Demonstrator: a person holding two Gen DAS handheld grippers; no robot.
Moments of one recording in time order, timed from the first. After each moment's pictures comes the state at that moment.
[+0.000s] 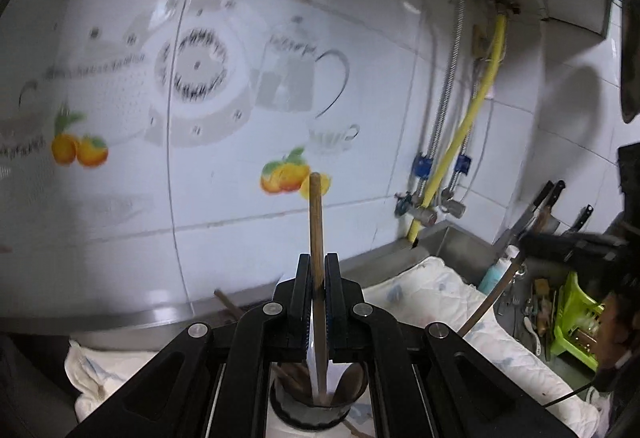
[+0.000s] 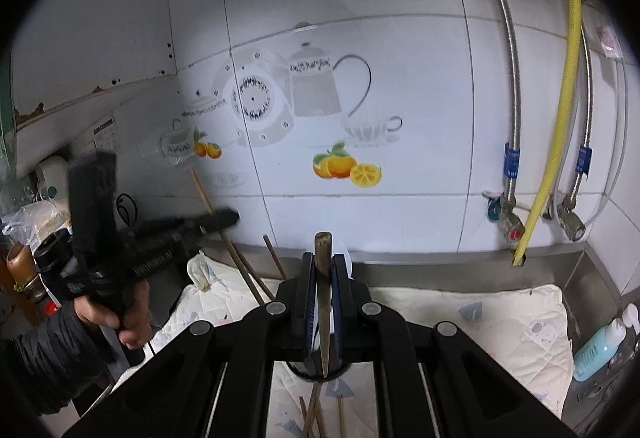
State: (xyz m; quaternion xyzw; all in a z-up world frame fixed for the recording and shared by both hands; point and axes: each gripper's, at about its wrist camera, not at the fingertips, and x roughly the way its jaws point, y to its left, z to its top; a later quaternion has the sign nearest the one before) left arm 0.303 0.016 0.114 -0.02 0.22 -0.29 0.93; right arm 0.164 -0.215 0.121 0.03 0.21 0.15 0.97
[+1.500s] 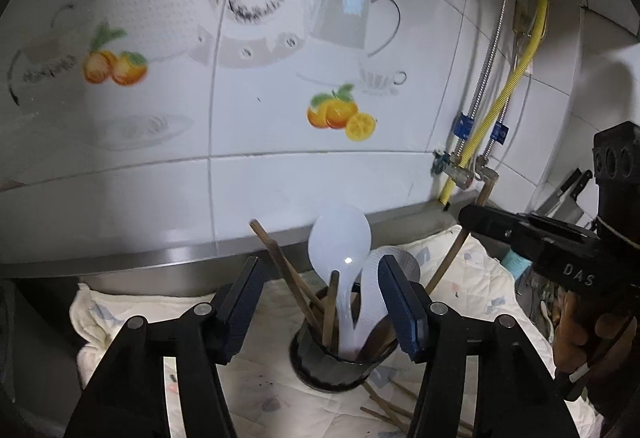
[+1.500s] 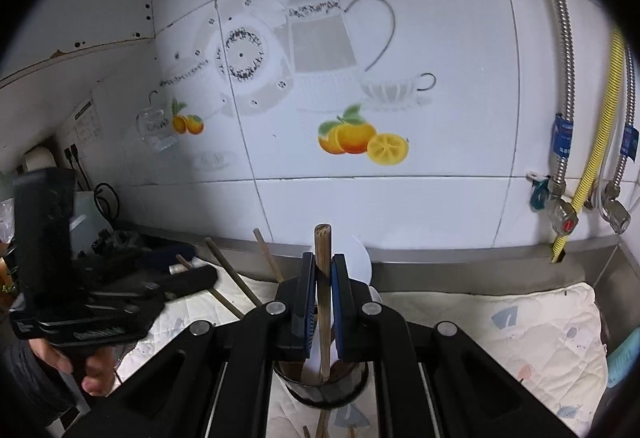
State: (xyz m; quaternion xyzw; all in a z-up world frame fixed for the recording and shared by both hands) left arm 0.306 0.034 0.073 -0.02 0.28 -0.24 0.93; right arm 0.228 -0.187 0.076 0.03 0.25 0.15 0.96
